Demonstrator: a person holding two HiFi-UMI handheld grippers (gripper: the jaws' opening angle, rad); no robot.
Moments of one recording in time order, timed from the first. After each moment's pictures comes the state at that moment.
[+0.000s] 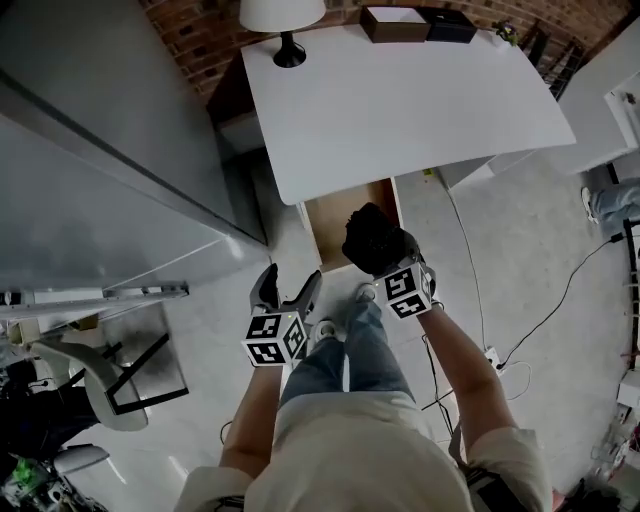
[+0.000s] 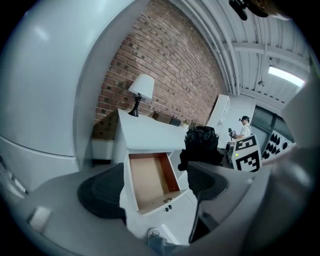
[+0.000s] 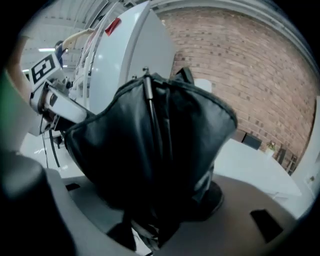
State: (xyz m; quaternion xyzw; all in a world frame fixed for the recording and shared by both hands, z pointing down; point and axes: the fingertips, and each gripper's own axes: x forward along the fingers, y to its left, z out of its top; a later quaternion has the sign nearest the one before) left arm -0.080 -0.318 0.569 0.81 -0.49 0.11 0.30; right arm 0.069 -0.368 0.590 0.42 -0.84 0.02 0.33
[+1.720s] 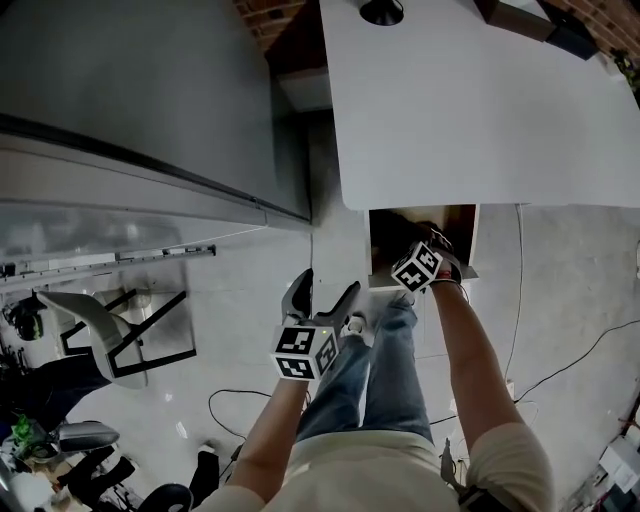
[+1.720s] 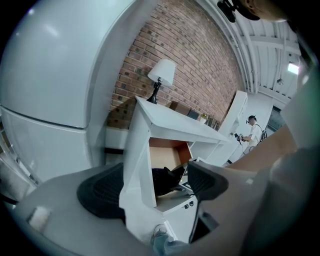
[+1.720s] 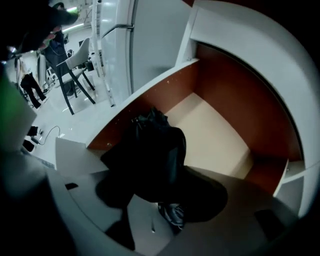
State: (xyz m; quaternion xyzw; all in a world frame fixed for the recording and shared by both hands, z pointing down) left arm -0.113 -0.350 0.676 0.76 -0.54 0.13 0.34; right arm 0.031 -0.432 0.876 0.22 -0.78 0.06 0.58
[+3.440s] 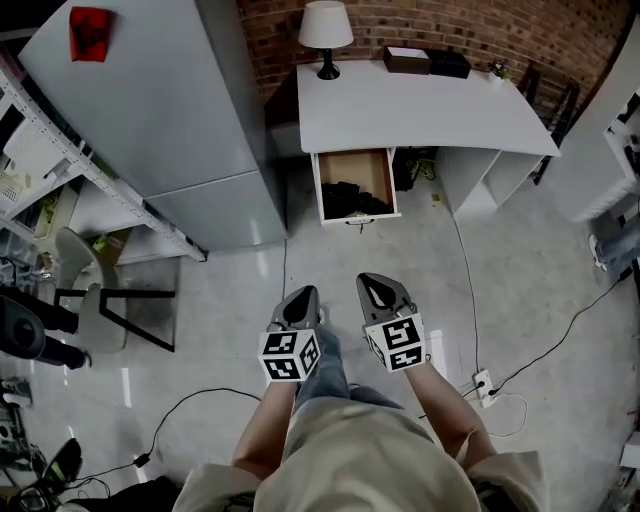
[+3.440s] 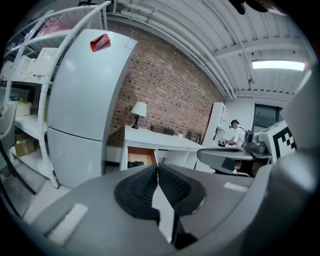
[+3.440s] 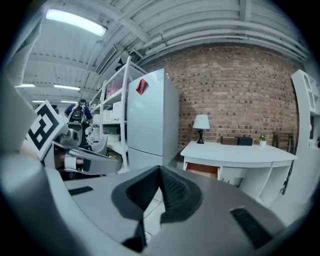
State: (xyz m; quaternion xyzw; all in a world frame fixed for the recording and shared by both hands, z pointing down) left arm -0.004 0.013 0.500 0.78 -0.58 0.05 0.22; right arm 0.089 -0.008 0.469 0.41 -0.90 0.05 0.14
